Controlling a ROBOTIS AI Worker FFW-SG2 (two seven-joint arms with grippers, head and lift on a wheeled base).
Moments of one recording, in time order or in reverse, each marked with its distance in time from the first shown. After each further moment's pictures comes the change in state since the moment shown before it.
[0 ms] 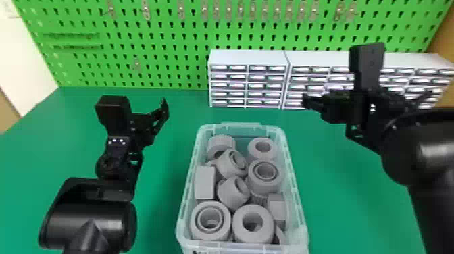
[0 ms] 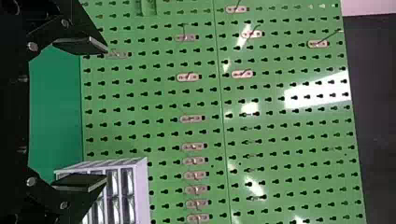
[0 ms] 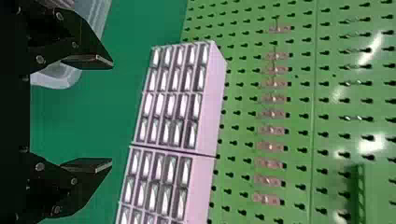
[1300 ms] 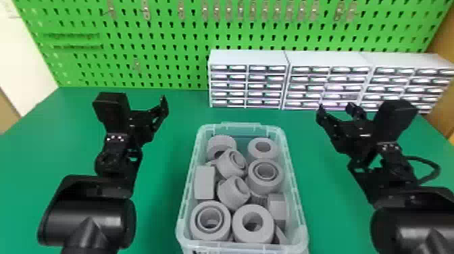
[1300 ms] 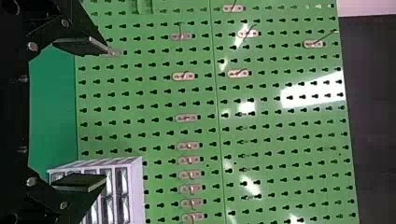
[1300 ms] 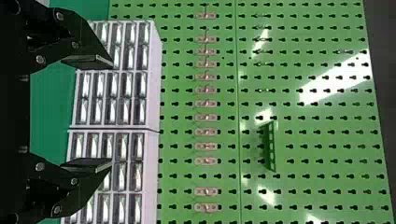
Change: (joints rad) left arm -0.011 0.000 0.006 -0.002 0.010 -0.002 -0.009; right arm 0.276 0.051 -0.101 0.213 -0.008 -0.880 -0.003
